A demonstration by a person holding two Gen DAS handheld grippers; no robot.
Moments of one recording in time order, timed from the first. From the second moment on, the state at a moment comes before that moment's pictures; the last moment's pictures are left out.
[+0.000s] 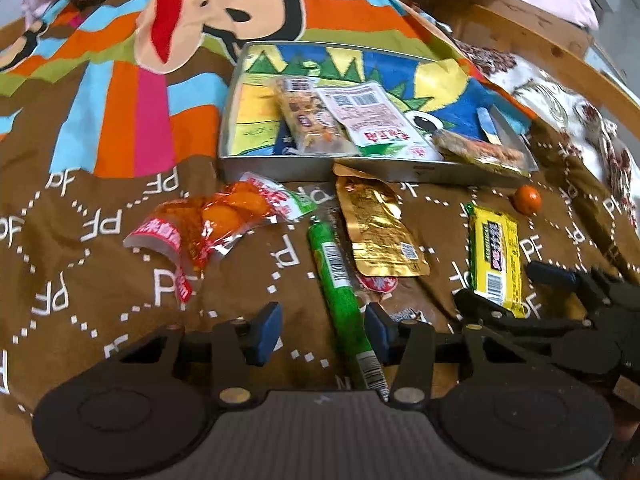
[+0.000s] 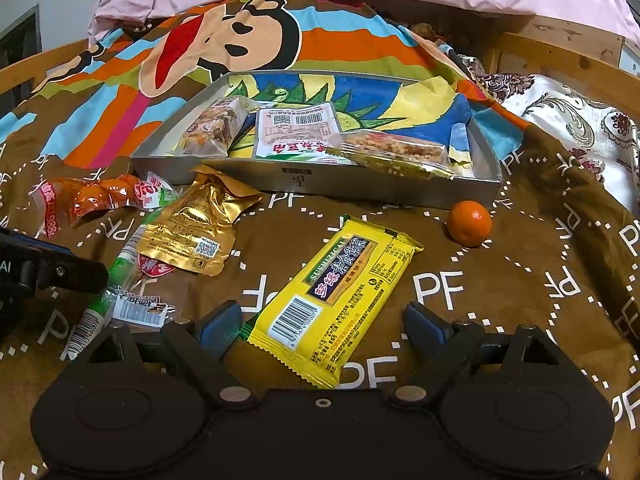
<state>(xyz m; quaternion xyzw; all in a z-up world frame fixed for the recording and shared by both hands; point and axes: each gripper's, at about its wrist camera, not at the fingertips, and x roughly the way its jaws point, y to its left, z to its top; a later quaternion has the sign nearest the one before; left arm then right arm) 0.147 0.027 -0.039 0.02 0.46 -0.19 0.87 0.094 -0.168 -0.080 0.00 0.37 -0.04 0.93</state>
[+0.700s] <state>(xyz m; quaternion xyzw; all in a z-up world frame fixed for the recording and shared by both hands) 0.144 -0.015 -0.058 0.14 0.43 -0.21 0.87 0.103 -0.158 -0.091 -0.04 0.34 -0.04 0.94</state>
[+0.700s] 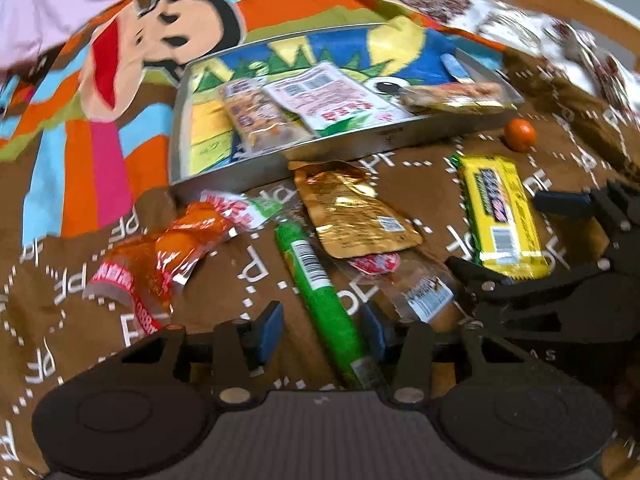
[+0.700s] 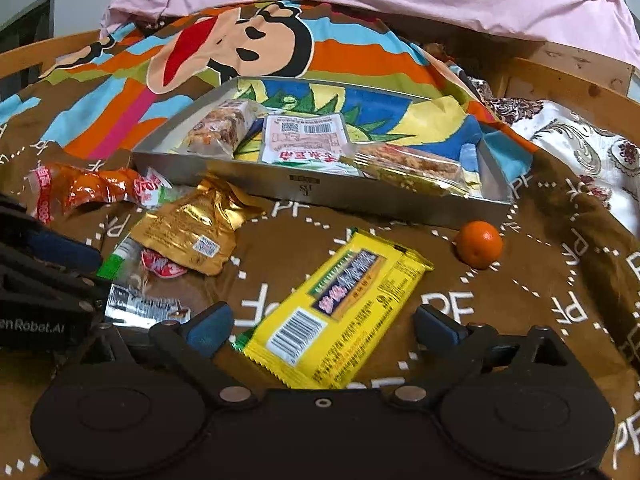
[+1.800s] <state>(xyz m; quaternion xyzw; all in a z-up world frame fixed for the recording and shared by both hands) 0.135 0.001 -0.055 0.05 0.49 -0.21 0.84 0.076 -0.131 -0.086 -0.08 0.34 -0.01 0.94</state>
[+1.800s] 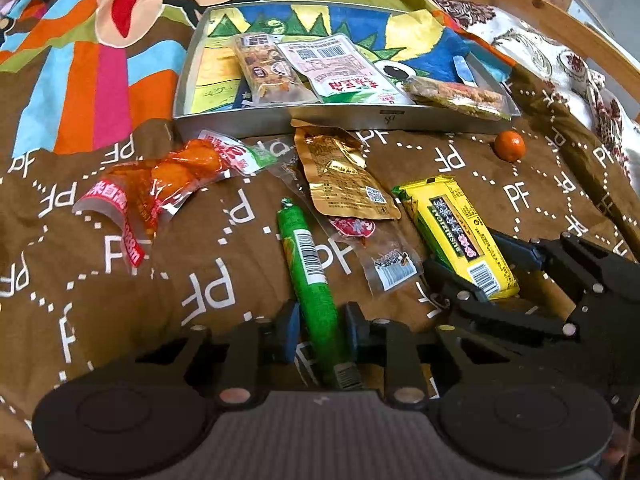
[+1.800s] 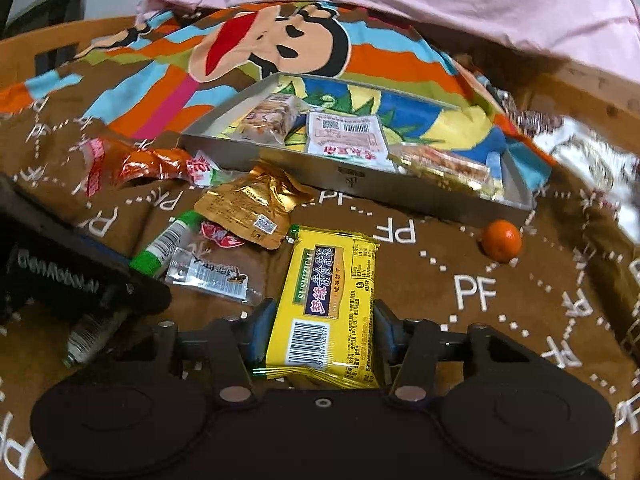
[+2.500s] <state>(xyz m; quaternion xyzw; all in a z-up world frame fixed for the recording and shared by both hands) 0.147 0.014 -0.059 0.01 0.50 -0.18 0.84 0.056 -0.083 -0.097 -0.34 0.25 0.00 0.91</state>
